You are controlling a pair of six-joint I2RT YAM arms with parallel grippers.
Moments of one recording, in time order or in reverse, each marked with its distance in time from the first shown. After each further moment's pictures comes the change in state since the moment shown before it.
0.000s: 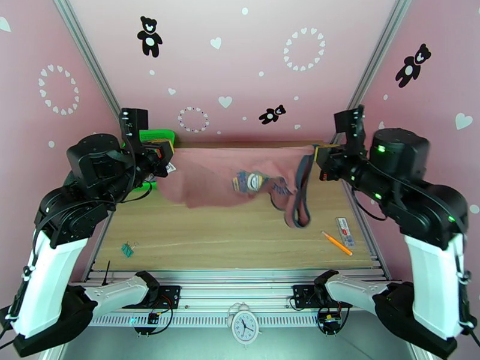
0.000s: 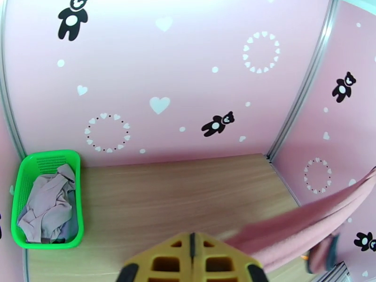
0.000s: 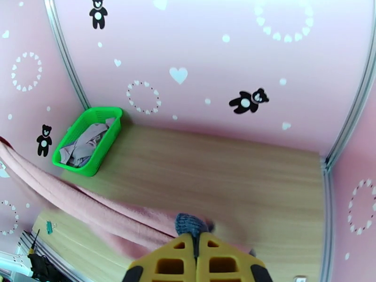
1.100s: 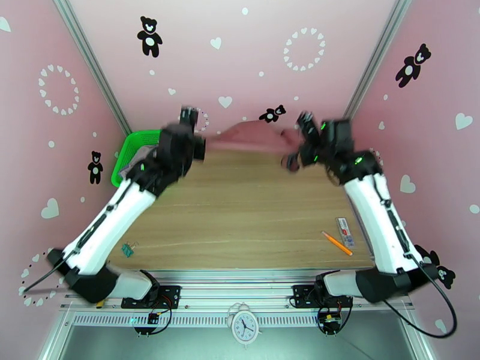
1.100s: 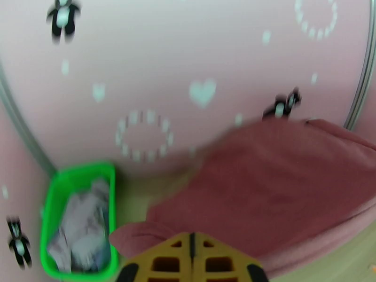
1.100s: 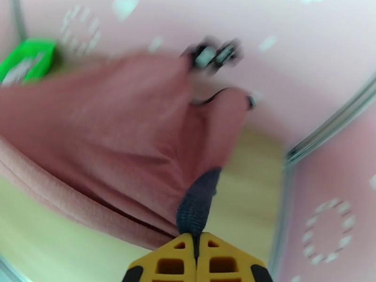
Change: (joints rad) left arm -0.005 0.166 -0.404 0.334 -0.281 0.088; right arm -0.197 0.140 -0.534 0.322 -0.111 -0.327
